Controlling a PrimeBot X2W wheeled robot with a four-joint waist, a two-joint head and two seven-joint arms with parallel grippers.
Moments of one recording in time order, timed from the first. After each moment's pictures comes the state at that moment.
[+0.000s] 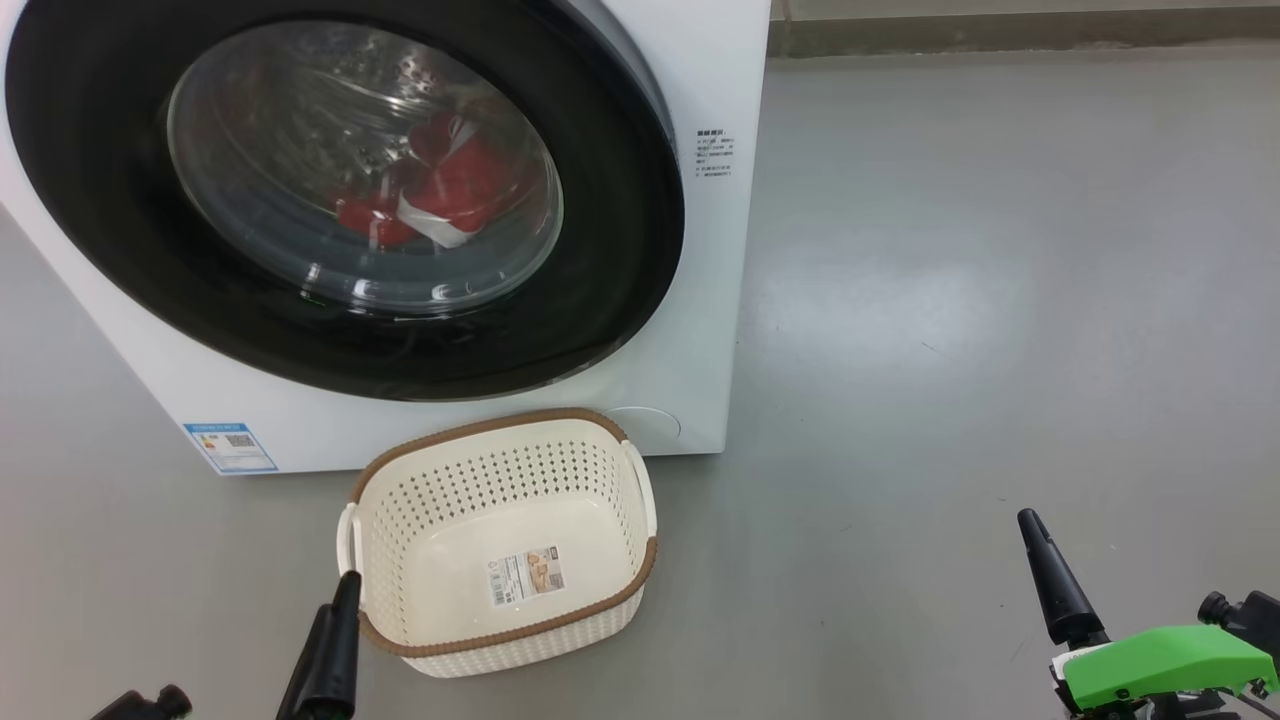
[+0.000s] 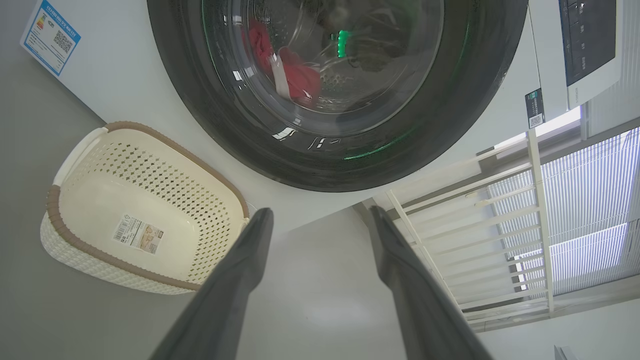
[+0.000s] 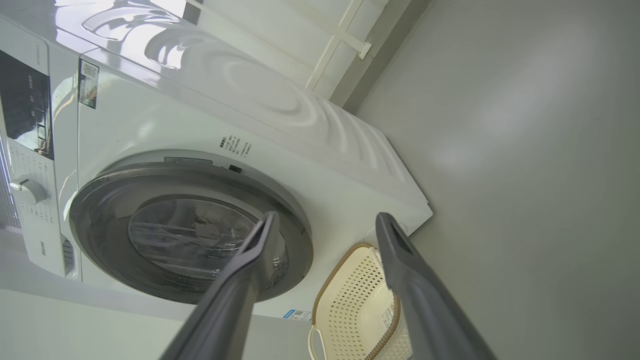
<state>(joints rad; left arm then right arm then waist) 0.00 0.03 0.04 0.23 -1.11 -0.13 -0.01 0.00 -0.05 -0.05 0.31 1.24 0.13 -0.01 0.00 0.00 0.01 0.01</state>
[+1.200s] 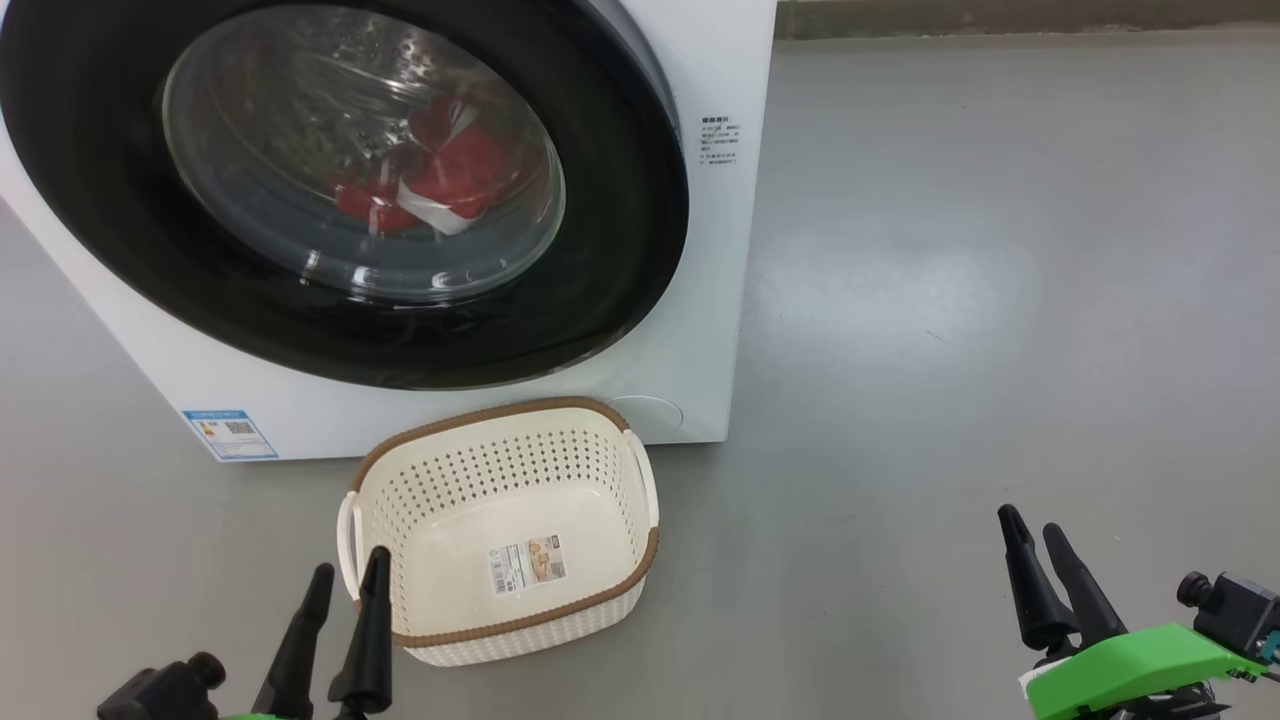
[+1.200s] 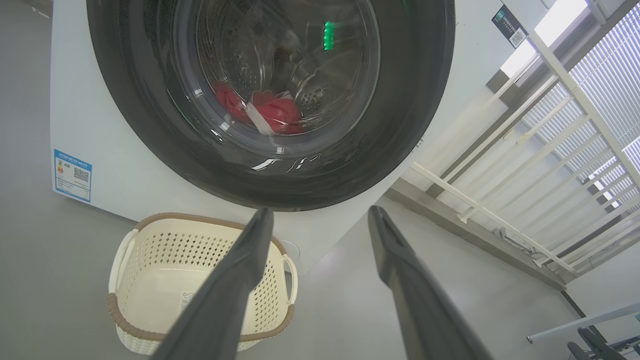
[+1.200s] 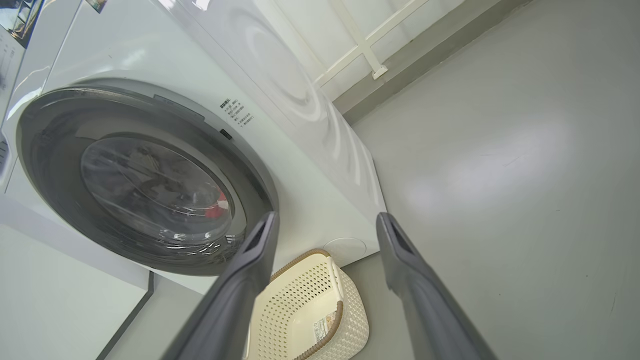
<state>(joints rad) 0.01 0.03 0.00 0.15 -0.67 -0.13 -0.12 0.00 -0.08 0.00 0.28 0.90 0.13 -0.12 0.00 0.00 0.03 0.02</state>
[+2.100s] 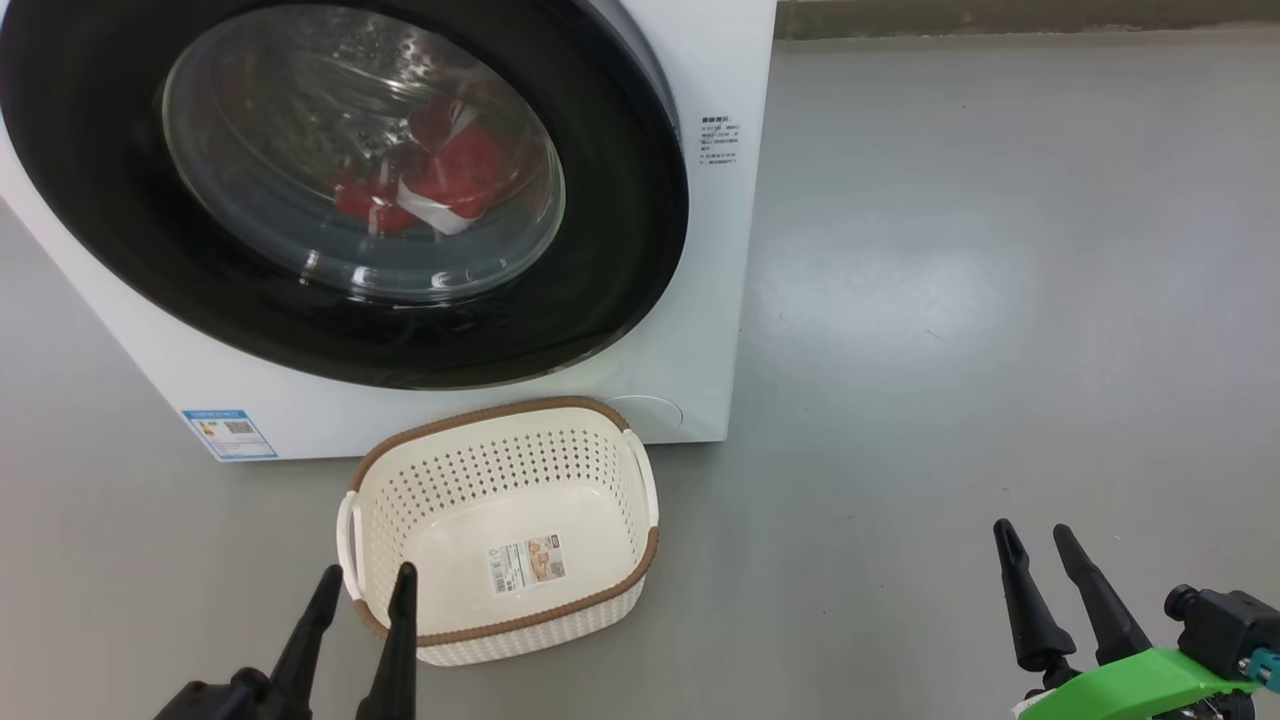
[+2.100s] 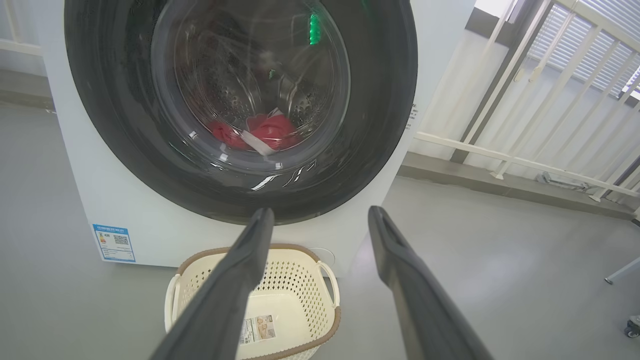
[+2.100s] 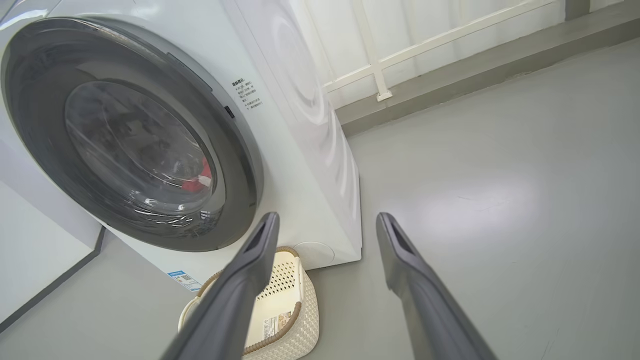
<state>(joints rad) 0.04 0.04 -0.02 0.12 -0.35 -0.13 -0.19 0.04 -0.11 0.02 0.25 0.64 0.13 -0.20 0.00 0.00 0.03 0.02</state>
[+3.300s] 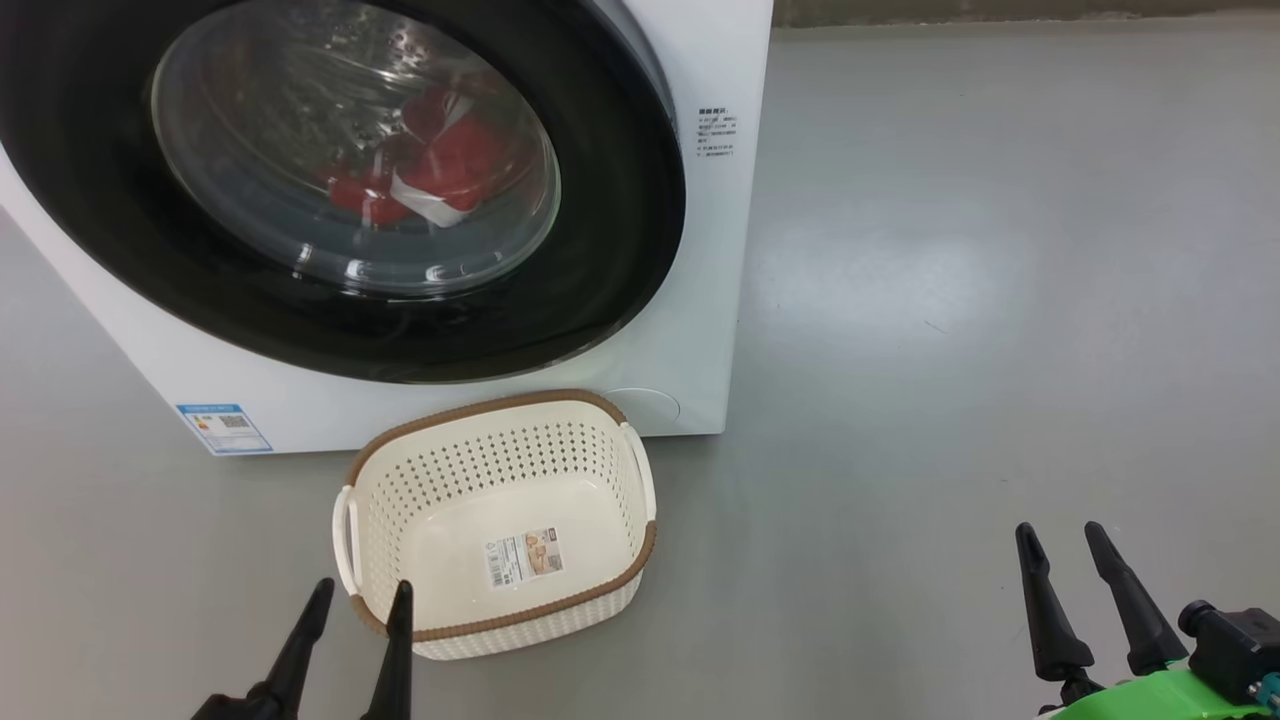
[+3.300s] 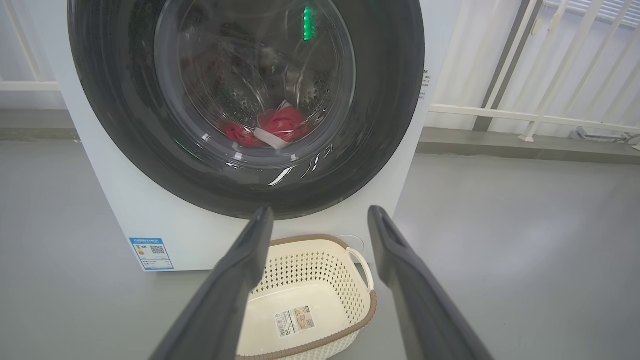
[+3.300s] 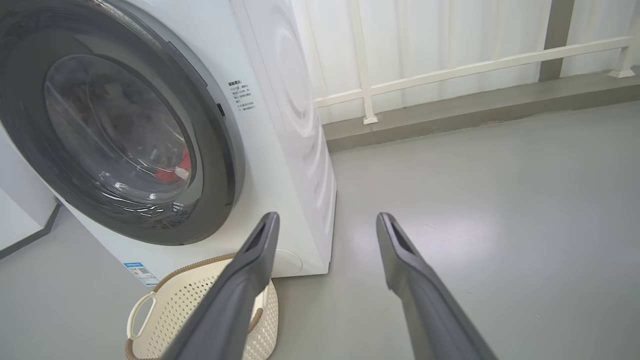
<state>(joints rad) 0.04 0.04 -0.01 0.17 -0.19 -0.12 -0.25 0.08 -0.08 -0.04 0.21 0.44 0.13 -0.25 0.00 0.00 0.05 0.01</state>
